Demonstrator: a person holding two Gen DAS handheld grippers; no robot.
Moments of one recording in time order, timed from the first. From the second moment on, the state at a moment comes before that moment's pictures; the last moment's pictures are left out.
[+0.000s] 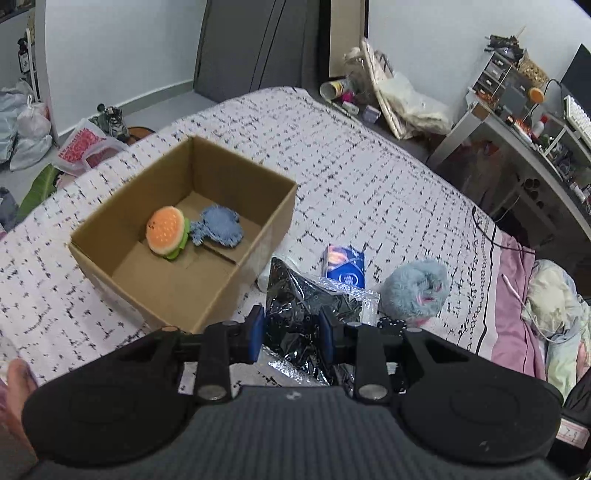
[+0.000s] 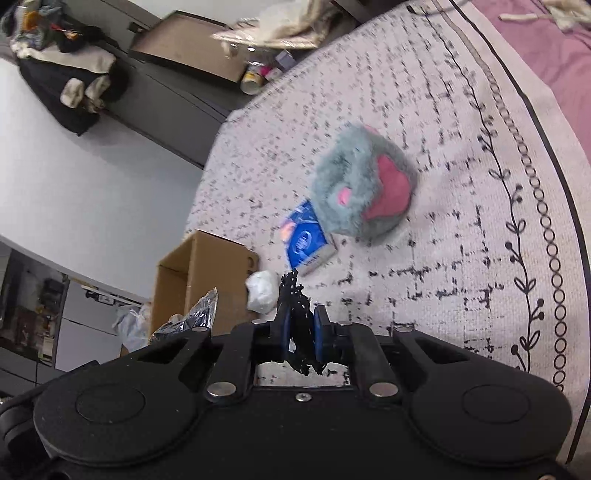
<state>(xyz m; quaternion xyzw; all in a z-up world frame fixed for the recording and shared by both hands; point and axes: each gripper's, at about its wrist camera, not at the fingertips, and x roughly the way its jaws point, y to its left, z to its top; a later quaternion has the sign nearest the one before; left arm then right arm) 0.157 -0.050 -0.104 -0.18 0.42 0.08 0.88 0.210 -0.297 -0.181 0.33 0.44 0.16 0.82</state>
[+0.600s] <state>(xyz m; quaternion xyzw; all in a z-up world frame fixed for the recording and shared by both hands) 0.145 -0.027 -0.085 -0.19 0.40 0.09 0.89 0.202 -0.291 -0.154 0.34 0.37 0.20 0.84</state>
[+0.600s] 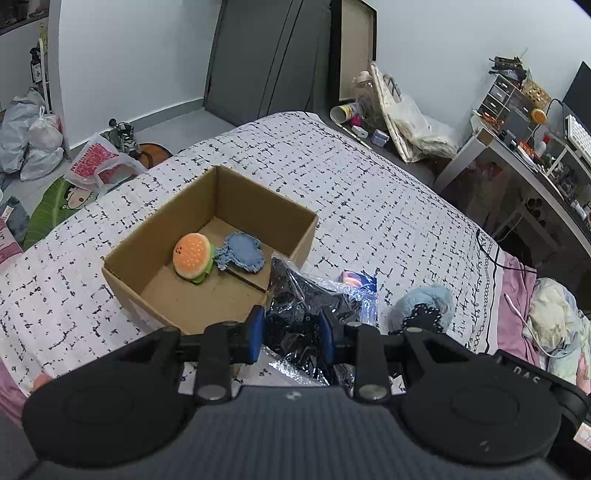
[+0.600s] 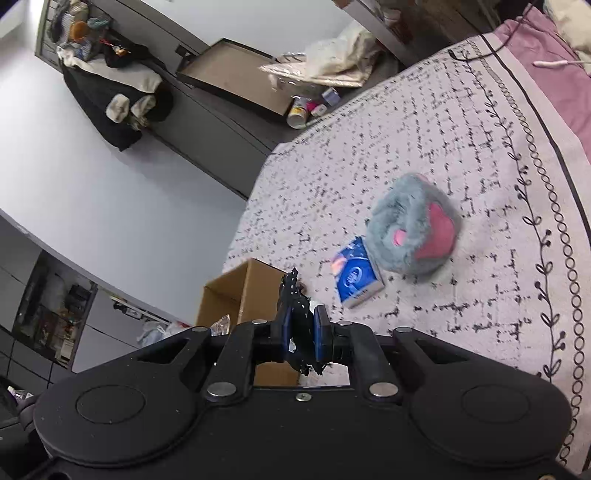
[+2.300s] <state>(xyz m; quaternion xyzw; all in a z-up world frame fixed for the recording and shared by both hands) 0.191 0.114 -0.141 -0.24 0.43 0.13 0.86 0.229 -0.155 -0.152 0.26 0.37 0.29 0.84</state>
